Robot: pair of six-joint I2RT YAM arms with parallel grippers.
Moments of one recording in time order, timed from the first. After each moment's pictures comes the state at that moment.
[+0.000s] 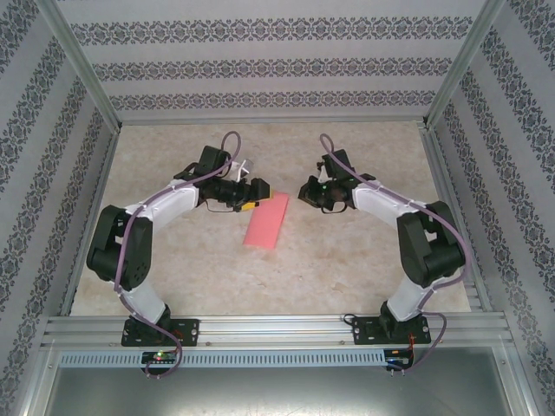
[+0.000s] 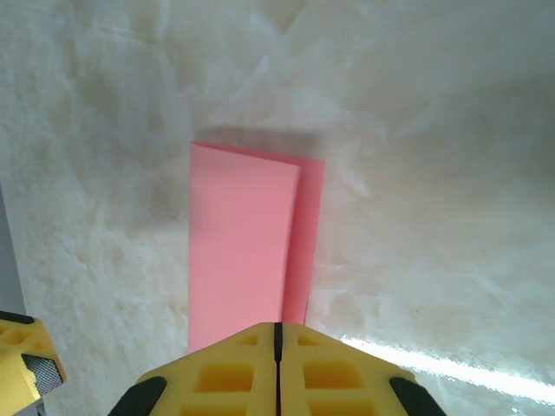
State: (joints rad) left arm -0.33 1.70 1.15 -0.34 0.80 -0.57; right arm 0.37 1.70 1.08 -0.31 -0.41 0.76
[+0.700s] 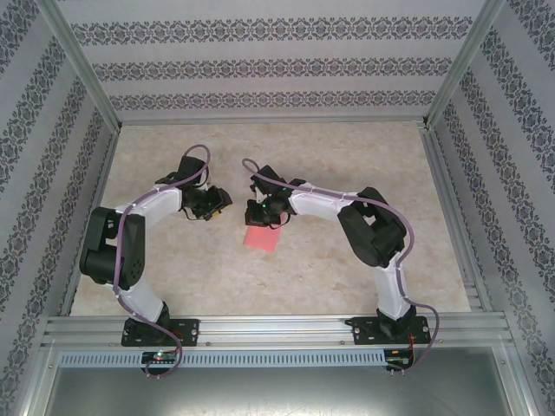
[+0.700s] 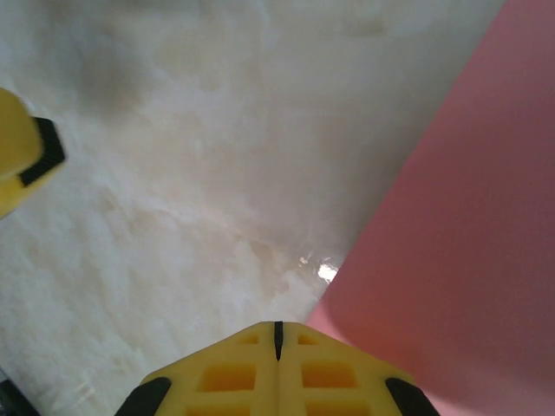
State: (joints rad) left arm -0.17 1.68 1.03 -0.46 0.38 -0.74; right arm 0.73 2.08 1.44 -0.44 -0.39 0.72
